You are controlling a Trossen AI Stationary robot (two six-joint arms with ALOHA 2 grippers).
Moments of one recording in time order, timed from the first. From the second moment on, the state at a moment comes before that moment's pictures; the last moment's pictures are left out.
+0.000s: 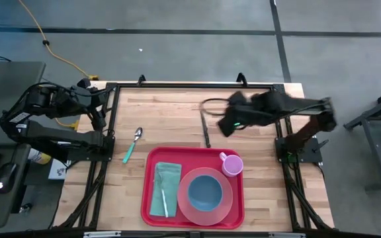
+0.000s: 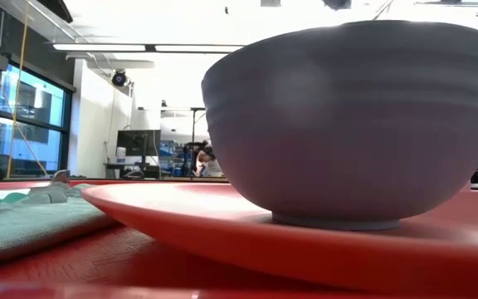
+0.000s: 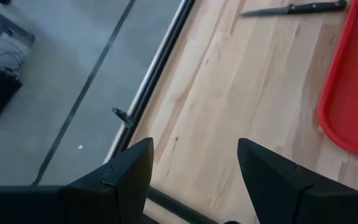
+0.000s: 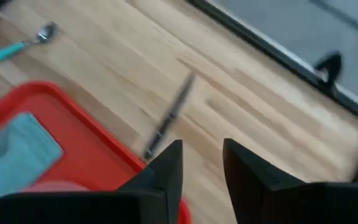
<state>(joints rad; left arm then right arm) 0.12 0.74 1.35 -1.48 -0.49 -0.01 0.12 1.59 1.92 -1.55 0.51 0.95</state>
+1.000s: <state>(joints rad) 0.12 0.78 1.21 -1.57 -0.09 -0.39 0.06 0.94 1.07 -1.44 0.41 1.10</state>
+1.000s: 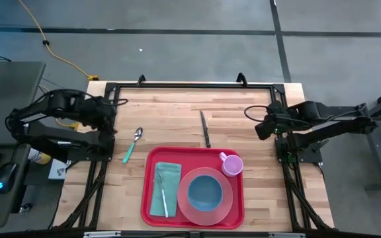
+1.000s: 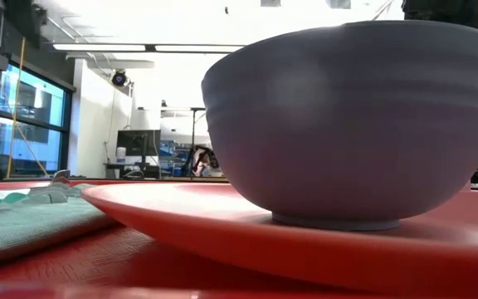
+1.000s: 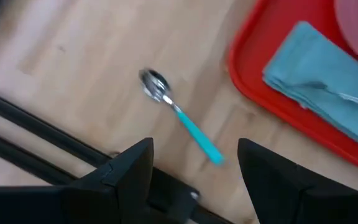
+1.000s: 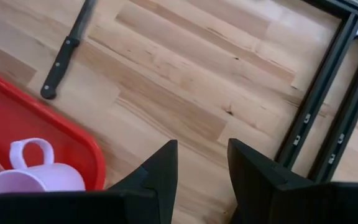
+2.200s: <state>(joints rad) -0.24 0.58 0.98 -0.64 -0.09 -0.75 -0.25 0.92 1.07 -1.30 0.40 0.41</state>
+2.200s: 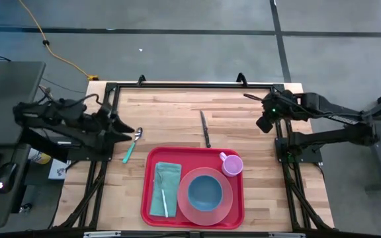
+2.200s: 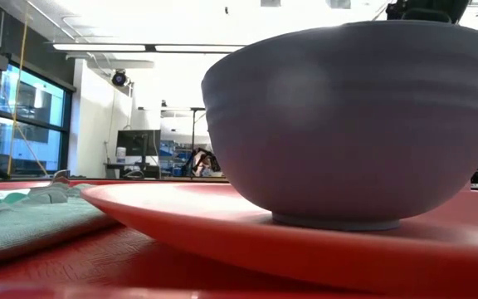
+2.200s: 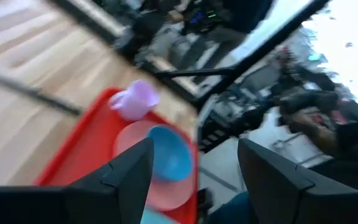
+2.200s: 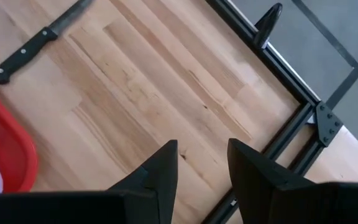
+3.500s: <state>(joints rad) -0.88 1.38 1.17 -0.47 -0.56 -1.76 -0.61 0.92 1.07 -1.07 0.10 -0.21</state>
